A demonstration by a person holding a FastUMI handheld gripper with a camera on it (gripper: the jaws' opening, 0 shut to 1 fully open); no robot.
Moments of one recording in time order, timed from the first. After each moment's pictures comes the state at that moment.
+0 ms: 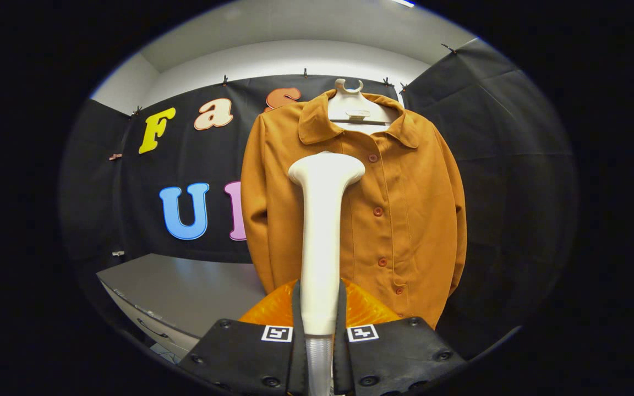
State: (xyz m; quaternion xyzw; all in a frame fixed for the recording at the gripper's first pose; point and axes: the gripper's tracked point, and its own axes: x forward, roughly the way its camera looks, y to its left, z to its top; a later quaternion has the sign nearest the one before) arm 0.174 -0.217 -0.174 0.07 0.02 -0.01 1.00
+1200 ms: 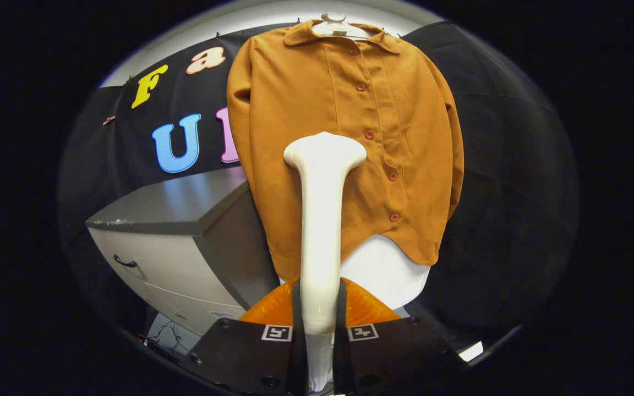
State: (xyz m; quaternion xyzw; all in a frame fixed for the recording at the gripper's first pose) arm 0.115 -0.216 -0.358 0.07 0.22 -0.01 0.97
